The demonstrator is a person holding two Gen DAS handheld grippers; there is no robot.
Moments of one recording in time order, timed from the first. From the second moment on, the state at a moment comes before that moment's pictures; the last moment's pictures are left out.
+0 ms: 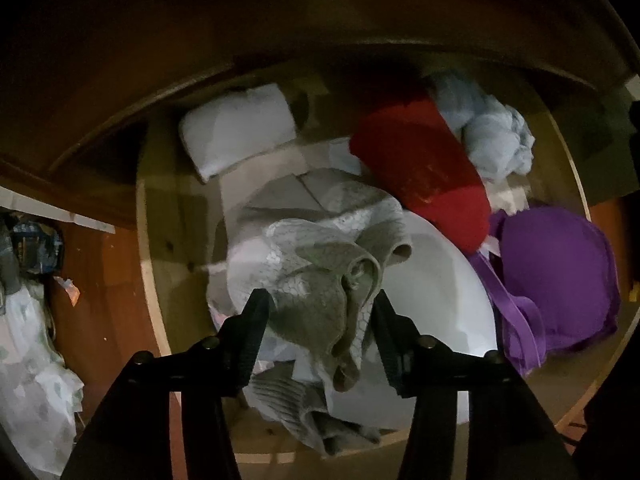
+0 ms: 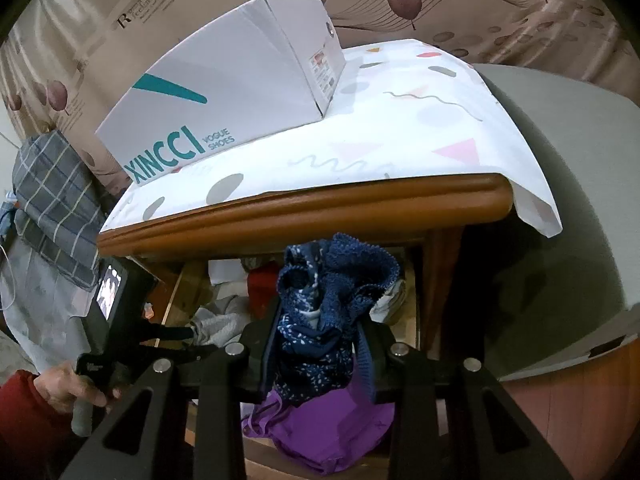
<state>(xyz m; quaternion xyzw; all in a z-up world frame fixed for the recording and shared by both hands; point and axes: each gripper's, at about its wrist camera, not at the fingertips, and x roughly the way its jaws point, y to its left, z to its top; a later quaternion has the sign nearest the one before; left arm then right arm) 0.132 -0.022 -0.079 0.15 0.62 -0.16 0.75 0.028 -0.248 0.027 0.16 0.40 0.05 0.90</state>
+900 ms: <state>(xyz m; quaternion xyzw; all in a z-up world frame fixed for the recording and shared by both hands) 0.124 -0.058 -0.097 0.31 0.55 -0.16 0.76 0.029 -0.247 0.027 0.16 0.41 0.07 0.90</state>
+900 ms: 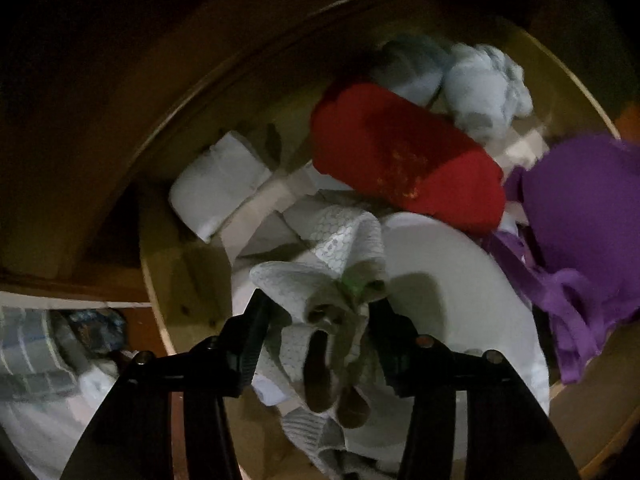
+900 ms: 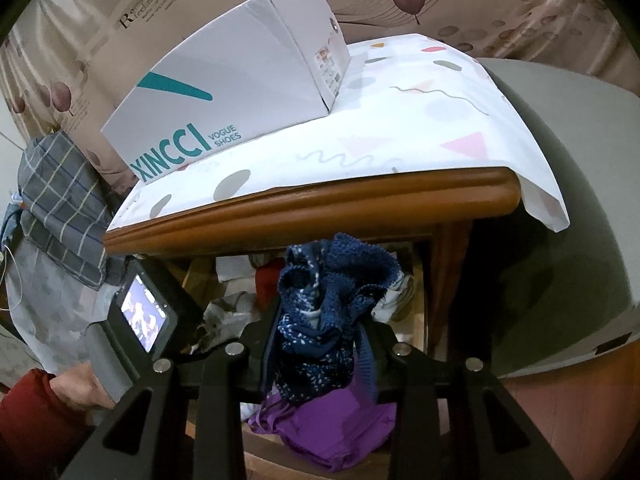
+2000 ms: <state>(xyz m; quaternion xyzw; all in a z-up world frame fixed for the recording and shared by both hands) 0.079 -0.014 0.002 0.17 0.53 -0.18 0.81 0.030 -0.230 0.004 0.11 0.44 0.06 0.89</state>
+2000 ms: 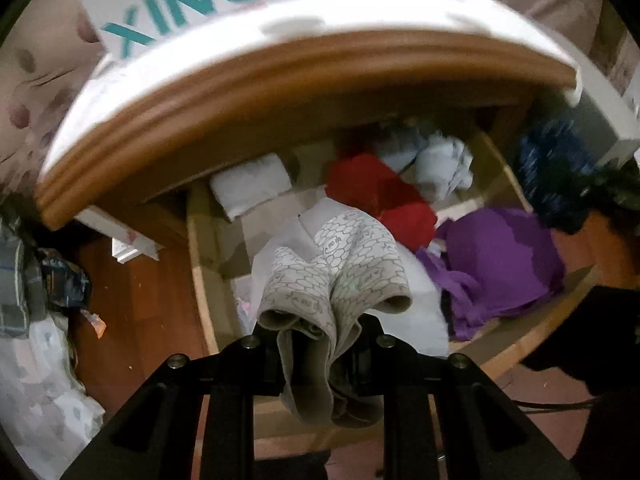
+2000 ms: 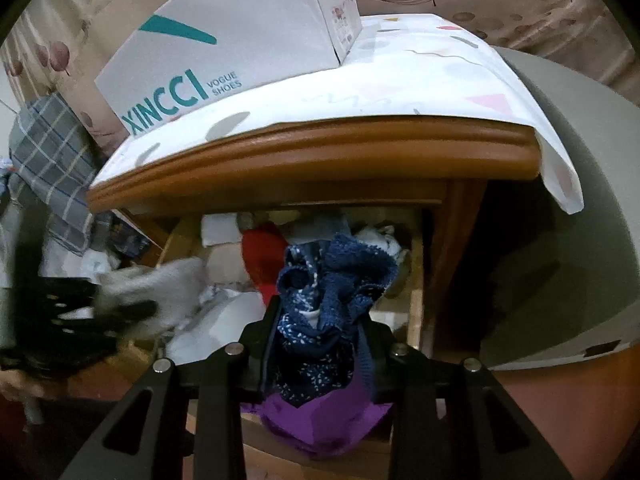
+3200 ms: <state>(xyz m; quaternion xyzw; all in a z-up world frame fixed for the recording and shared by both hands) 0.149 0.017 0.283 0.07 0.36 -0.13 0.92 0.040 -0.247 -0.031 0.12 0.49 -0.01 0.86</state>
